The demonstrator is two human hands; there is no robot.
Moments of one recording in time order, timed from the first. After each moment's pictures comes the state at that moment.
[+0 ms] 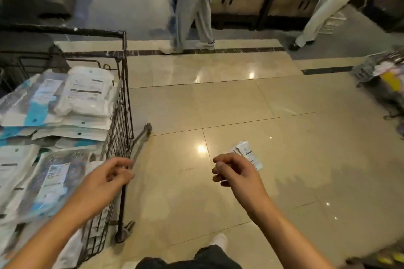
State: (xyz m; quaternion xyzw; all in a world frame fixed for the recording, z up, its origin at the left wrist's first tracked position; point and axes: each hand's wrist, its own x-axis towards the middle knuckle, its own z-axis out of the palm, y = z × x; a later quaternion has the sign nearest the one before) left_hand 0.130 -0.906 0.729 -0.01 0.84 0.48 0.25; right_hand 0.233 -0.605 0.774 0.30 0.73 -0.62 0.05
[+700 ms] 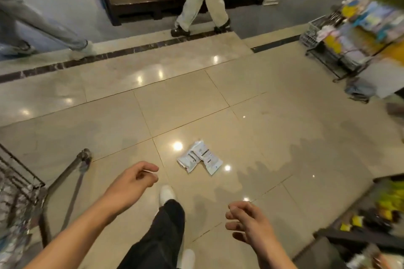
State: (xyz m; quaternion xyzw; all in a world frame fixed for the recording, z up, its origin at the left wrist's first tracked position) left_hand 0.094 -0.506 0.695 0.09 0.83 0.39 0.39; right_hand 0.325 -0.302 0.701 0.56 0.52 -0.65 0.04
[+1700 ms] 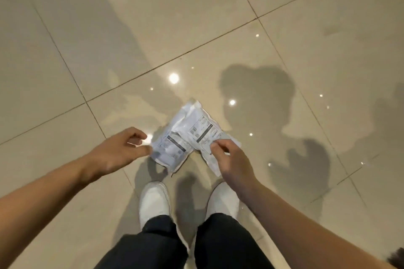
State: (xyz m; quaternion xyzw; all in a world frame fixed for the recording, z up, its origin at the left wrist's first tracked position) left_hand -0.164 -0.225 0.089 0.07 0.81 0.19 0.55; right_hand 0.032 -0.028 0.074 0.49 0.68 -0.51 0.18
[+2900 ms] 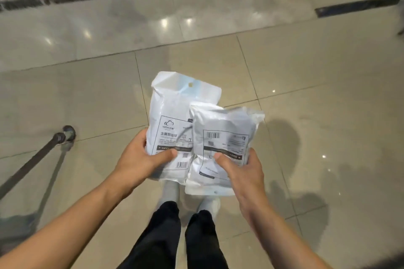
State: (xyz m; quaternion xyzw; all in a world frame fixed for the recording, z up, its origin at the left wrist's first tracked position) left_hand -0.147 -0.248 0.529 -0.08 0.77 0.51 0.37; right_hand -0.030 -0.042 0.539 0.49 0.62 -0.61 0.06
